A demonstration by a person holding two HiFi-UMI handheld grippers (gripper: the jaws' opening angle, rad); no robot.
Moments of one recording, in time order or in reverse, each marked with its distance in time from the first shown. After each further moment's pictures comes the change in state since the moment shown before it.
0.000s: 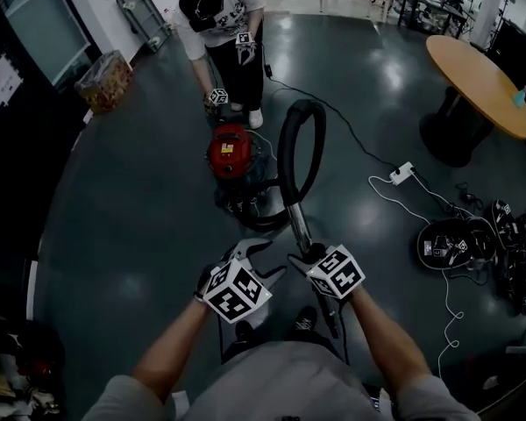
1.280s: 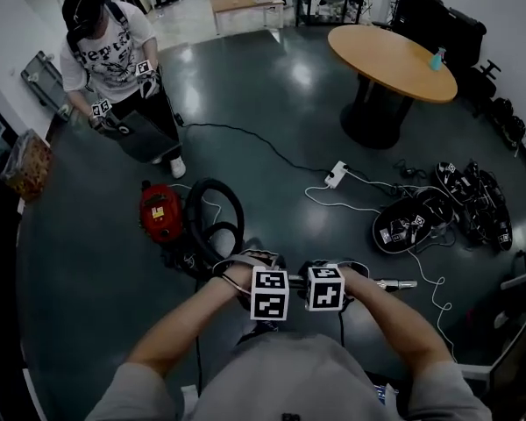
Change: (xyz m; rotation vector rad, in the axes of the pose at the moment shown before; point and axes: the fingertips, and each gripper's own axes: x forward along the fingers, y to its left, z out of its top) left arm 0.147 -0.005 0.054 0.929 0.324 -0.477; right arm -0.064 -0.086 -0.051 -0.377 0.585 0.025
